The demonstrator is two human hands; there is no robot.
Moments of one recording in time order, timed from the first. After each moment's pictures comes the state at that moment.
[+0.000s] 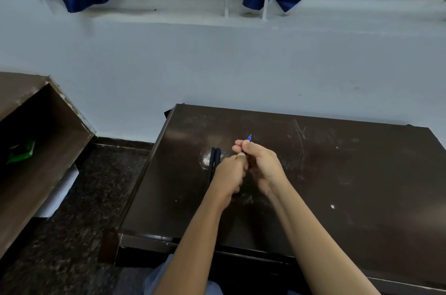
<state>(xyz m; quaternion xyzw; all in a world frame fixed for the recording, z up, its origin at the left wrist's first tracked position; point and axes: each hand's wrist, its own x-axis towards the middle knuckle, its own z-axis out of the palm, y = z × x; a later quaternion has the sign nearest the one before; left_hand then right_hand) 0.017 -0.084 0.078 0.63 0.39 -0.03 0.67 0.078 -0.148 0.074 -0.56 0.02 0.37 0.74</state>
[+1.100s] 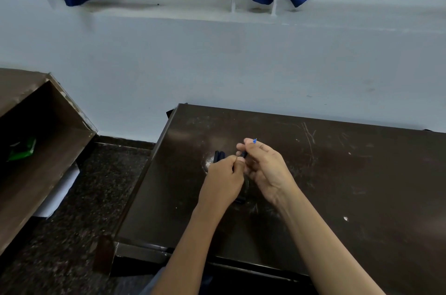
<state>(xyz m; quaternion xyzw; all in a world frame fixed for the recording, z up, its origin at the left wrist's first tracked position) 0.009 -0.061 0.060 0.85 0.30 0.09 0.43 0.088 -0.135 0.064 -0.55 0.00 0.37 0.75</state>
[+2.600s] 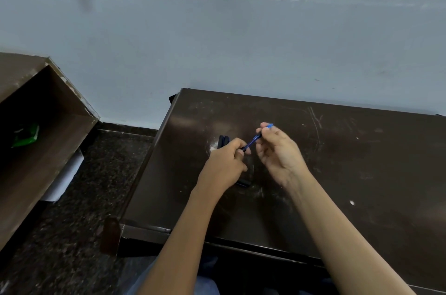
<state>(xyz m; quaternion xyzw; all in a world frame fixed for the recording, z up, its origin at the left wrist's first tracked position) 0.000 -0.050 0.057 0.85 0.29 -0.02 0.44 0.094 -0.140 0.050 -0.51 0.08 0.33 0.79</state>
